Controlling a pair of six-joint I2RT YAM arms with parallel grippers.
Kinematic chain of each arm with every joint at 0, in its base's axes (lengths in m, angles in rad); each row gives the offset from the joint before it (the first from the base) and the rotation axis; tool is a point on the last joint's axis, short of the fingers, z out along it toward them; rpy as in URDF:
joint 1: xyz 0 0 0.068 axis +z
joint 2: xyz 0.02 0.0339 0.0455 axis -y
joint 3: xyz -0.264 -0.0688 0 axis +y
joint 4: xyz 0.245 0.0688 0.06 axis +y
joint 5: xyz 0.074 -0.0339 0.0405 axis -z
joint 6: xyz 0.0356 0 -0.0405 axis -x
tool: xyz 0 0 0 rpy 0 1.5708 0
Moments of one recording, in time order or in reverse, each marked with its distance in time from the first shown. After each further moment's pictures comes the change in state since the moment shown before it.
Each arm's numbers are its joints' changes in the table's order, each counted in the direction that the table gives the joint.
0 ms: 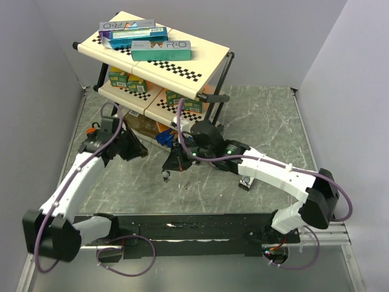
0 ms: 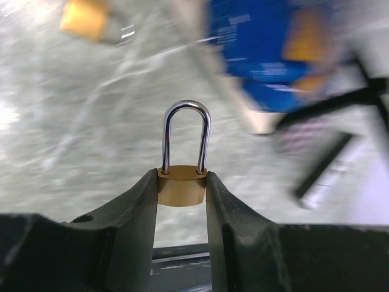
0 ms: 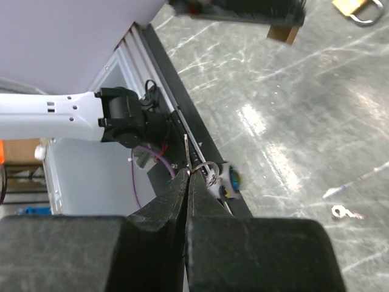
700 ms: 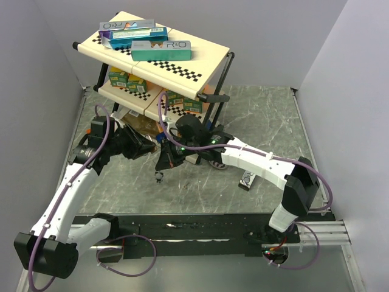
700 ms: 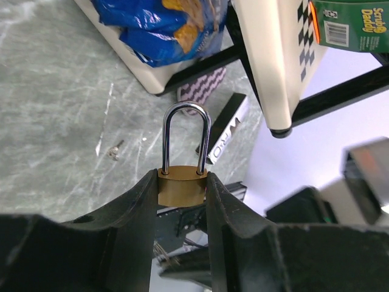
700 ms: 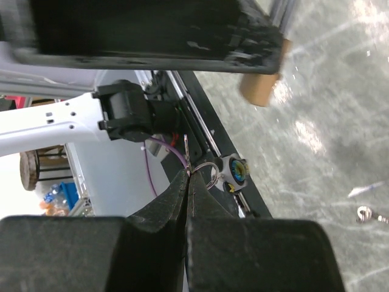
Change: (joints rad) left arm 0.000 0.174 -0.036 -0.047 0.259 0.246; right arm -0.004 -0.212 -0.215 0.141 -0.111 -0.035
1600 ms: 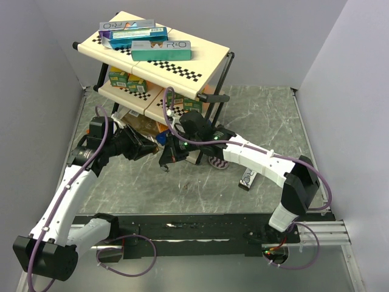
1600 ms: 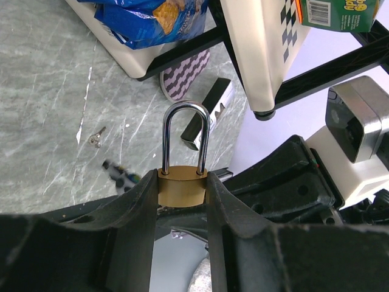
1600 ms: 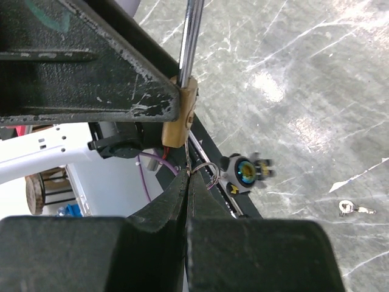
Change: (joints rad) left arm 0.000 0.019 0.000 -0.002 0.072 0.039; right arm -0.049 -0.011 0.000 0.014 0.036 -0.042
